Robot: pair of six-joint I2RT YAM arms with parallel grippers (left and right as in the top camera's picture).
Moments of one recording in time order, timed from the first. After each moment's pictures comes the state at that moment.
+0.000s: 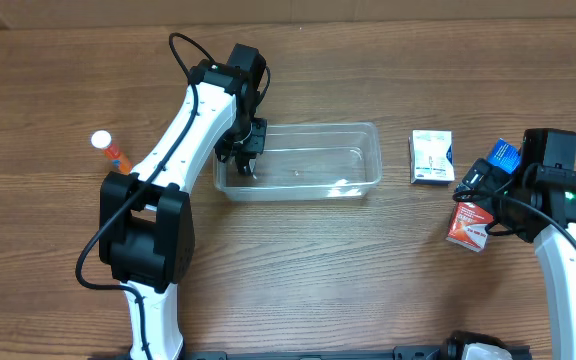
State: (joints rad) left arm -0.33 2.11 1.79 -1.20 -0.02 -0.22; right arm -0.19 1.22 1.04 -1.01 0.02 0.43
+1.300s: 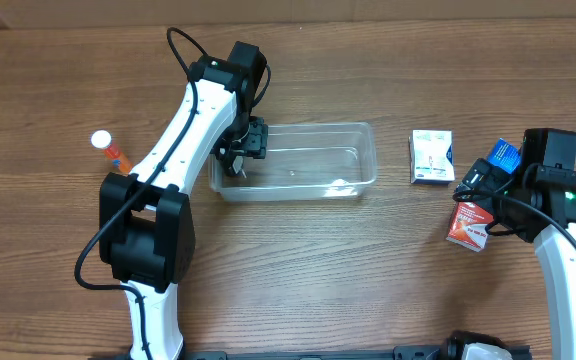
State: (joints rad) left arm -0.33 2.11 1.83 -1.26 -0.08 -0.26; right arm -0.19 1.22 1.04 -1.01 0.02 0.43
